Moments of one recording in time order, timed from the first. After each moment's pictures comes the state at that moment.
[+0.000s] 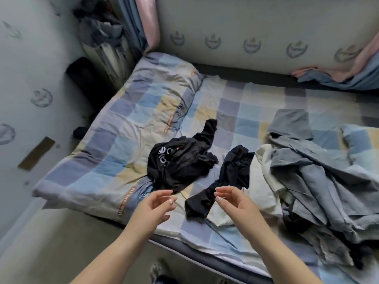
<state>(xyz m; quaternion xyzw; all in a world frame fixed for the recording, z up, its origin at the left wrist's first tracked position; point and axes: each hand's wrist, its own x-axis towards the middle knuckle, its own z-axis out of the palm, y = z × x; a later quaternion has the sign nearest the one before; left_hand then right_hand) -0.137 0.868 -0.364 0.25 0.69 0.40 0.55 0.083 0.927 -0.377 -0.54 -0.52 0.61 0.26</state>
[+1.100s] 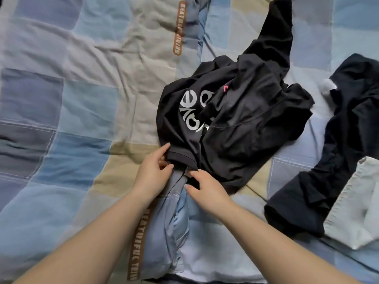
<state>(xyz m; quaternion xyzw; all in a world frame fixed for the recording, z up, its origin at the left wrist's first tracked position) -0.441 1.082 -0.827 0.45 0.75 0.17 0.44 -0.279 1.067 -0.840 -0.57 -0.61 0.55 0.00</state>
